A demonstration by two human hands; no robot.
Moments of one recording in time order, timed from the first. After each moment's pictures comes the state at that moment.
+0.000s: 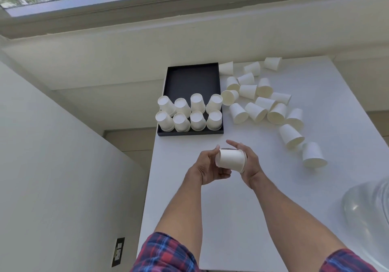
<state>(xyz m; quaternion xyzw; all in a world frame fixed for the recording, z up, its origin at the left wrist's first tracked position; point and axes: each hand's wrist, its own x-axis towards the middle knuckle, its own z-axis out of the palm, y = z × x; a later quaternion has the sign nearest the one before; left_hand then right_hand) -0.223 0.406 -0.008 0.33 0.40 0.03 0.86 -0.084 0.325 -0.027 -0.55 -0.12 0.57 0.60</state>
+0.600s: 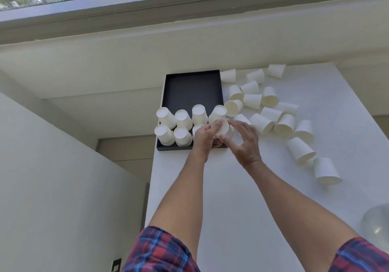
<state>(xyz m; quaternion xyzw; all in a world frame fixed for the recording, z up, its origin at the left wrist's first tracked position) -0.175 0.512 0.021 0.45 0.46 0.24 0.73 -0.064 0.423 -0.005 -0.72 -0.46 0.14 0.50</state>
